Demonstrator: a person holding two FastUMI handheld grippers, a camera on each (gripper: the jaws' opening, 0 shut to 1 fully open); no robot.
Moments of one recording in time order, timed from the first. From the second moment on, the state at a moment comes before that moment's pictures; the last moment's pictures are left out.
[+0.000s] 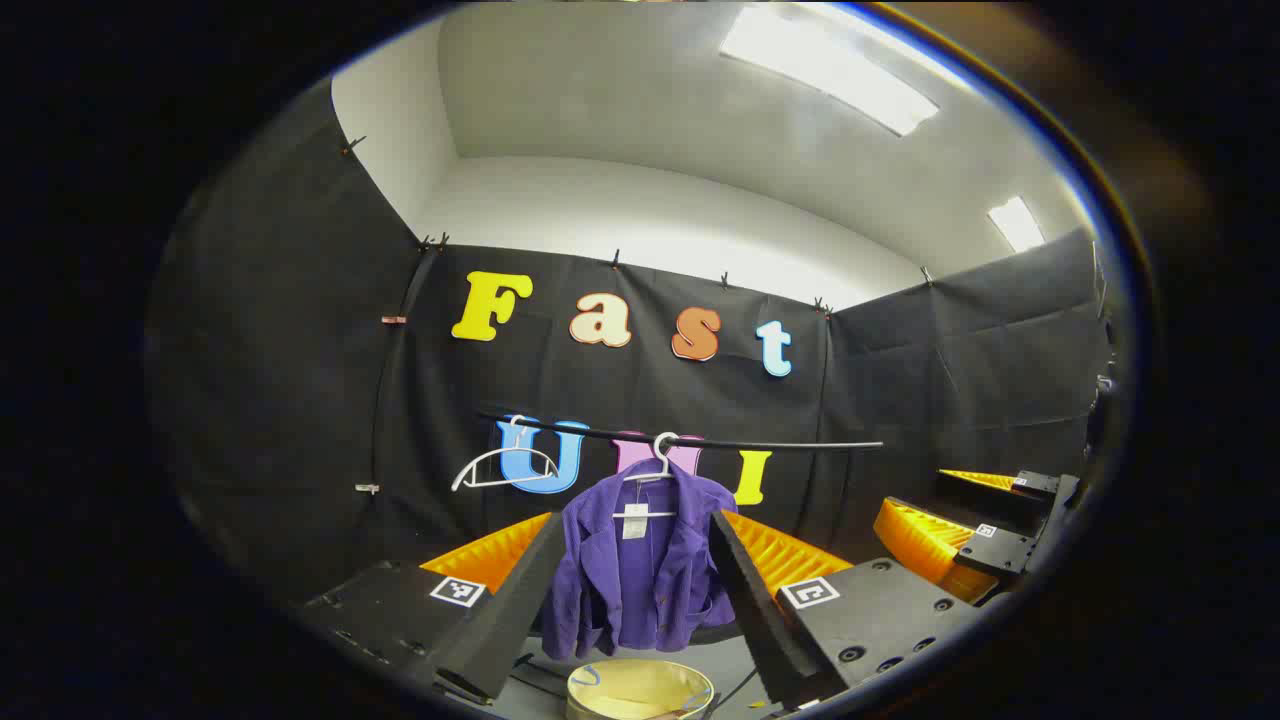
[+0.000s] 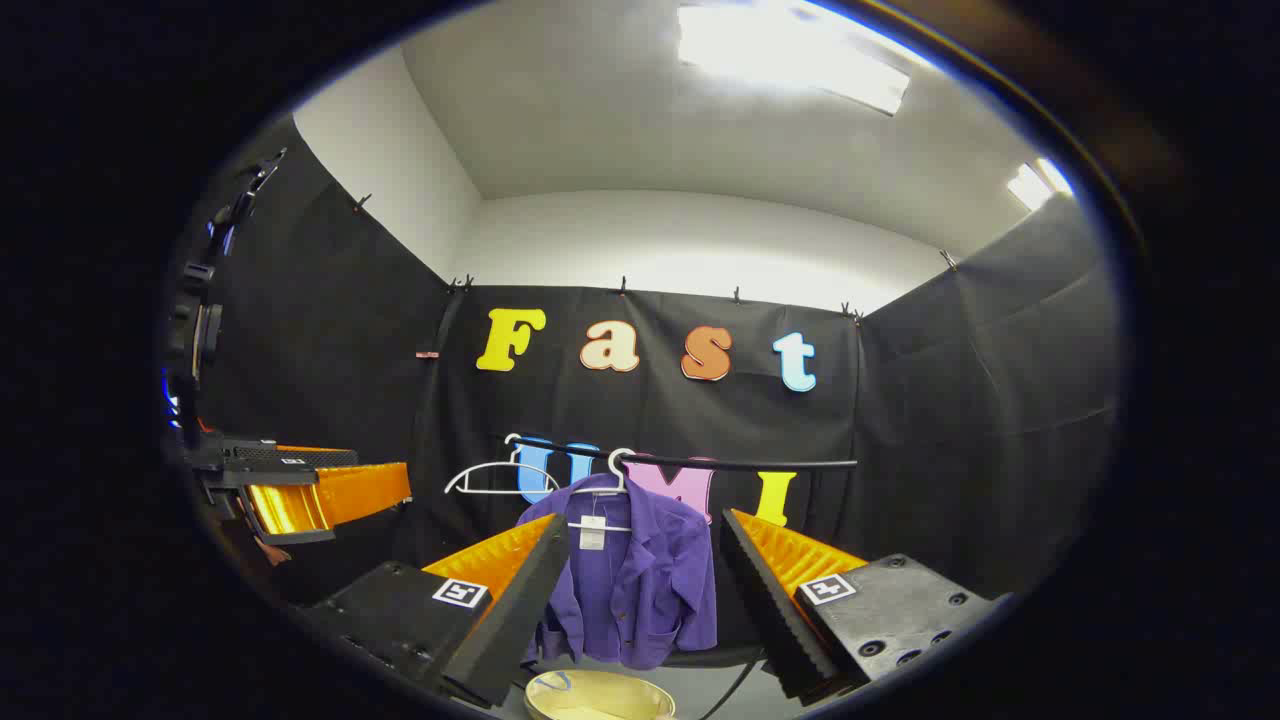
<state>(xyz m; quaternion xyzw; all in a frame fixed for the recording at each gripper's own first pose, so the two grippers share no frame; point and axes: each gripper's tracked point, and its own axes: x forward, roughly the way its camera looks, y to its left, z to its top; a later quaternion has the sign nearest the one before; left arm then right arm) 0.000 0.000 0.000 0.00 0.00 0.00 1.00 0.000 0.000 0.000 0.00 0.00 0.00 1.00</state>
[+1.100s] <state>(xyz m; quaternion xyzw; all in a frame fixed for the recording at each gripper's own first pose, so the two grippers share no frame) 0.017 -0.004 -0.015 0.01 0.02 -0.03 1.00 0.006 -0.003 -0.017 0.01 0.02 -0.03 1.00</state>
